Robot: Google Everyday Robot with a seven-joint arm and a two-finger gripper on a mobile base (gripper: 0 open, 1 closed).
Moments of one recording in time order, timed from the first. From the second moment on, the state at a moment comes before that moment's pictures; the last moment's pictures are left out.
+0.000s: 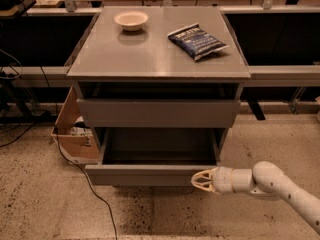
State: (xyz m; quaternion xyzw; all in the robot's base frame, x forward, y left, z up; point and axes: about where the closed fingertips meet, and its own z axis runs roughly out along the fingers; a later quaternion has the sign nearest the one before) arm 0.540 -0.147 0.456 -0.67 0.55 0.17 0.47
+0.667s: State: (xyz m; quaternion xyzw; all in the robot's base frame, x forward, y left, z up) arm 0.539 -0.153 0.449 -0.65 0.56 0.18 0.48
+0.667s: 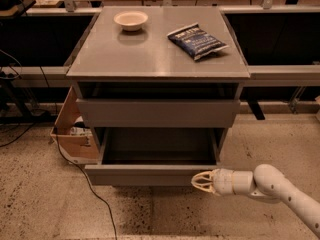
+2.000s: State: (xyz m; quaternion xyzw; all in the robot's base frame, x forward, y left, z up) arm 0.562 -0.126 0.388 -0.55 0.57 0.18 0.58
